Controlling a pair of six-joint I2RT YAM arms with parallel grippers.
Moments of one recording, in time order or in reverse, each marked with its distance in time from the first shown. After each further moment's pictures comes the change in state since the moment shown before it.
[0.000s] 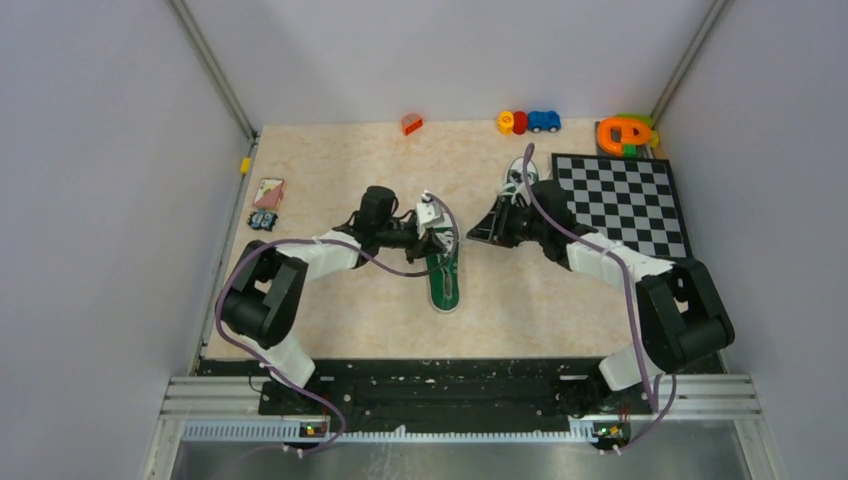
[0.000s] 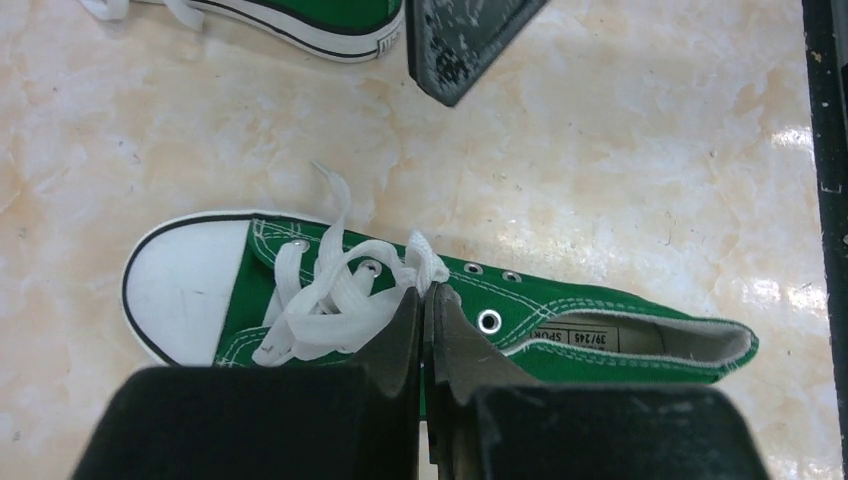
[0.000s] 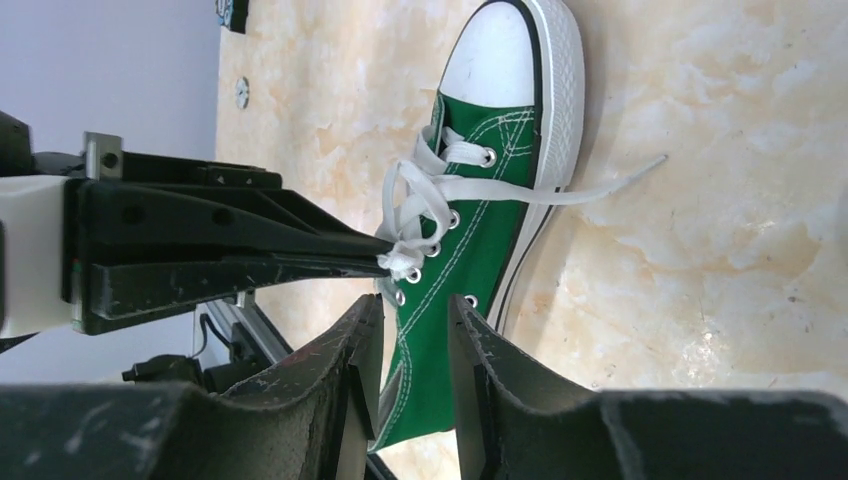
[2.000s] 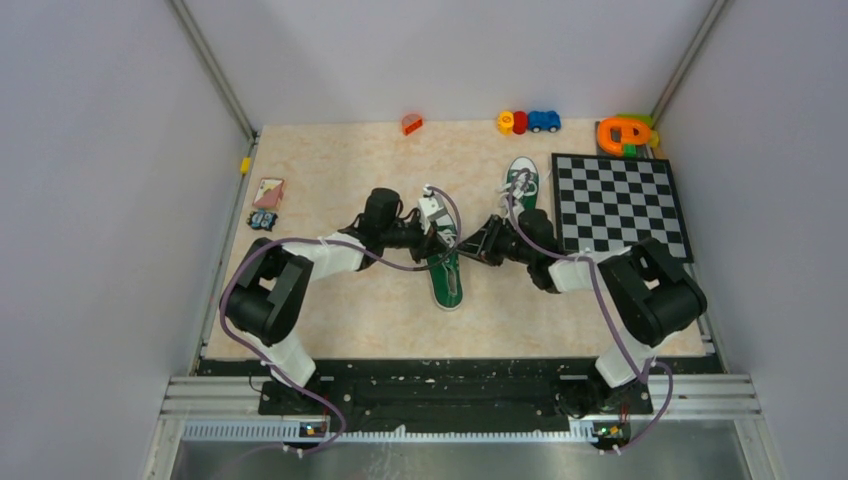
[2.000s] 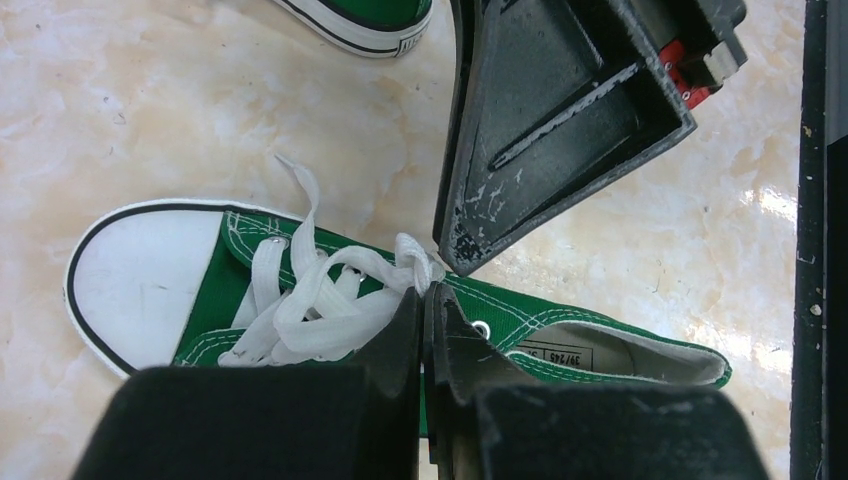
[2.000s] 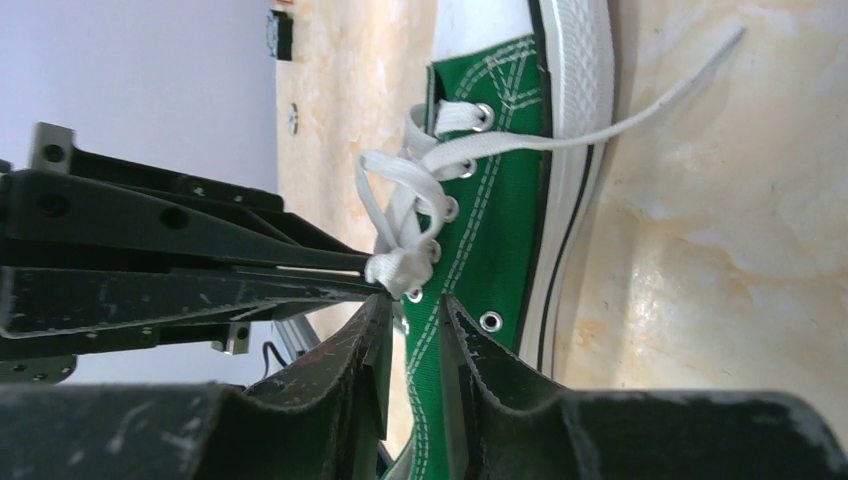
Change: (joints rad) left arm -0.037 0.024 0.017 0.045 -0.102 -0.223; right arm 0.079 0.172 -0.222 0.544 0.040 0.309
